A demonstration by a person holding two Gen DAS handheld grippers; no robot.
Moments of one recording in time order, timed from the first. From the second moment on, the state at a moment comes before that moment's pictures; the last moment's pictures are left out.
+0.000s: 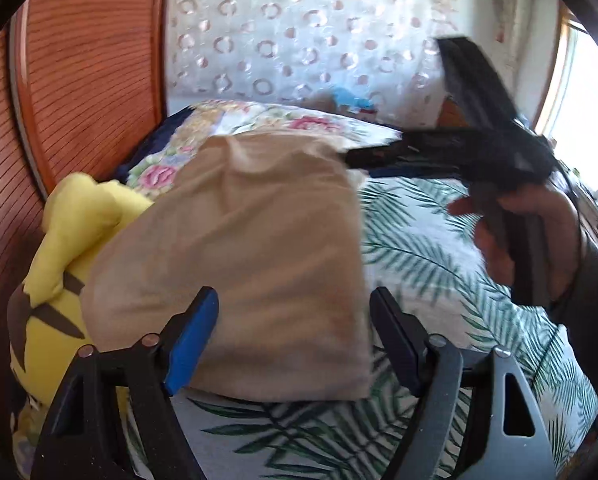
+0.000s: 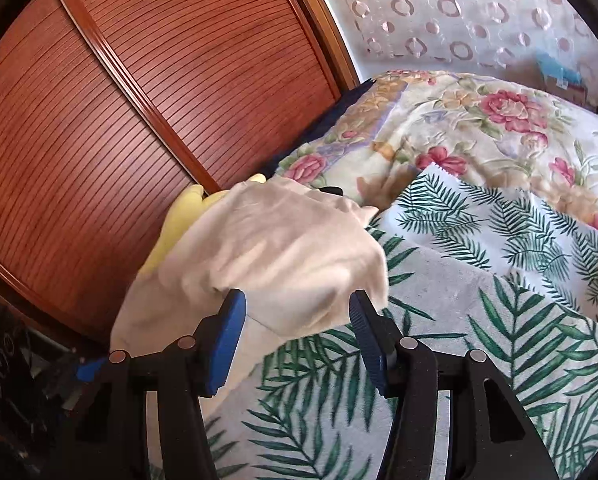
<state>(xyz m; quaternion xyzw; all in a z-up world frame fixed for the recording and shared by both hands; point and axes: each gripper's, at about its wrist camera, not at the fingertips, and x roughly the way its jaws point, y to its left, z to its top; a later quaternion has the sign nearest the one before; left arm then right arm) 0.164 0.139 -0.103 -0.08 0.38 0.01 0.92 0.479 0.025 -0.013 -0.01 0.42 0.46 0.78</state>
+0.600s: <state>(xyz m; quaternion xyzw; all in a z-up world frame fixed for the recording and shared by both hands) 0.160 0.132 -0.106 -0.06 0.39 -0.01 0.92 0.547 0.075 -0.042 0.07 0.47 0.46 0.75</state>
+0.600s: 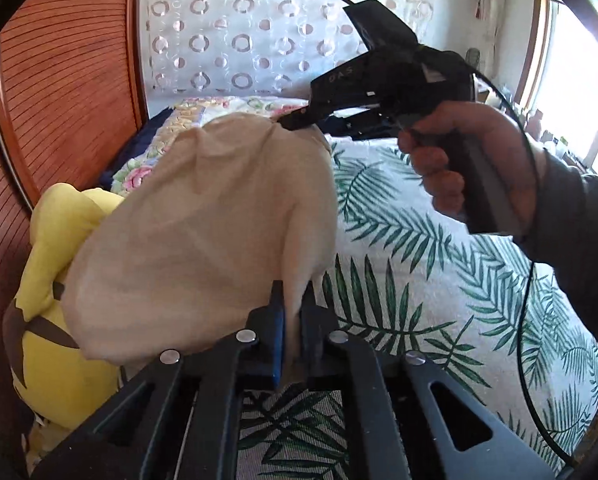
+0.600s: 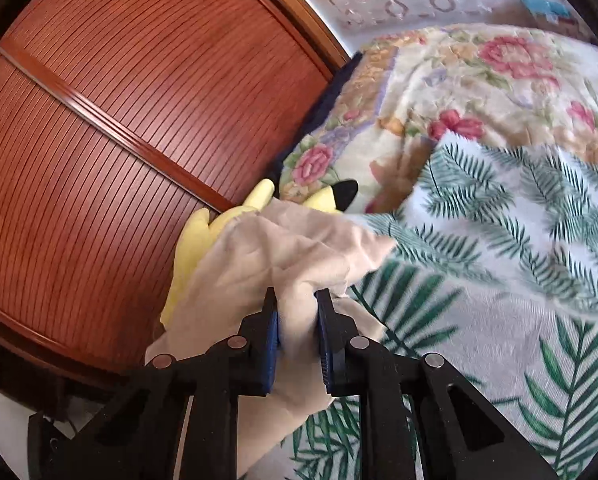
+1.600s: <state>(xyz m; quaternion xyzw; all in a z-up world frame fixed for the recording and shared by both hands) 0.119 0.069 -0.047 -0.04 0.32 -0.02 0.95 0.352 -0.111 -0.037 -0.07 0.30 0.32 0.90</state>
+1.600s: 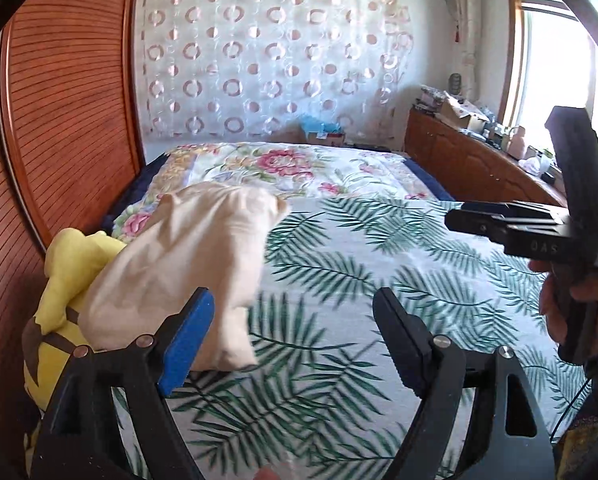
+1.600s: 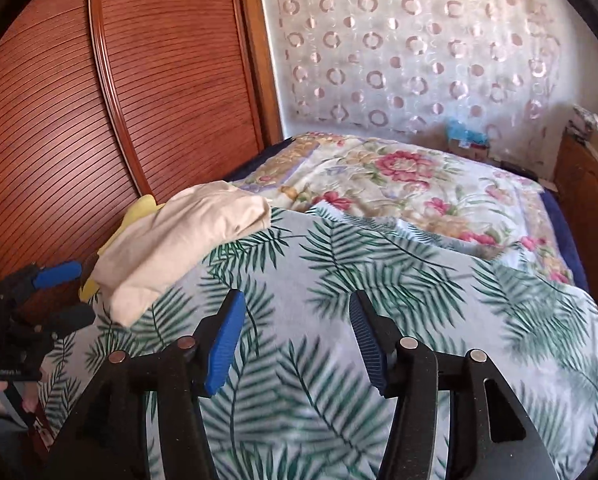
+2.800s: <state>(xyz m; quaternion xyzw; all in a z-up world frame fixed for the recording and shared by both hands) 0.041 -0.033 0.077 -0.01 0.22 -0.03 0.98 0.132 -0.194 0.014 -0.03 0.18 0.19 0.97</state>
